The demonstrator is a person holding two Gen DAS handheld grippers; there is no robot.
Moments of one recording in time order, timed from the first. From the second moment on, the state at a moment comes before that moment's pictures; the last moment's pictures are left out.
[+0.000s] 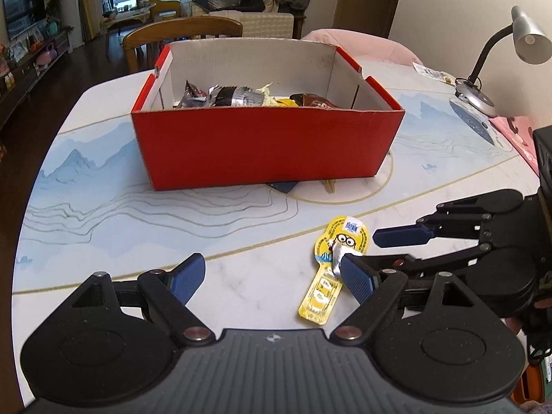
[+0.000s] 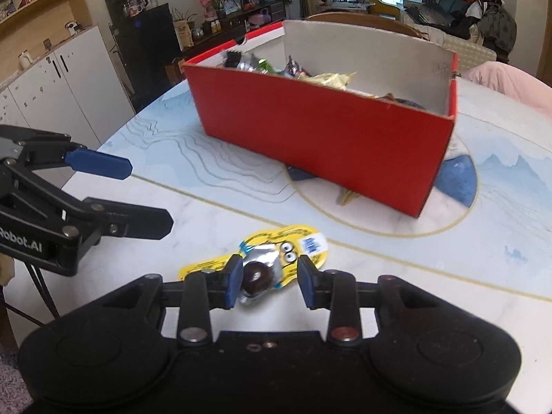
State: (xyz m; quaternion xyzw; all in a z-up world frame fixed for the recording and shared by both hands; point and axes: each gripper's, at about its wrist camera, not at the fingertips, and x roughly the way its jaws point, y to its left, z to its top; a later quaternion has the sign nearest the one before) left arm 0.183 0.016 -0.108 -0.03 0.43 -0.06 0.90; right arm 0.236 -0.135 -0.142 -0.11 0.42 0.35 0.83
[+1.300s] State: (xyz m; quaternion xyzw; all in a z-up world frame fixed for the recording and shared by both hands) left arm 0.248 -0.064 -0.150 0.09 0.49 -0.16 0.85; right arm 0.241 -0.213 -0.134 -0.05 0.41 0.24 0.88
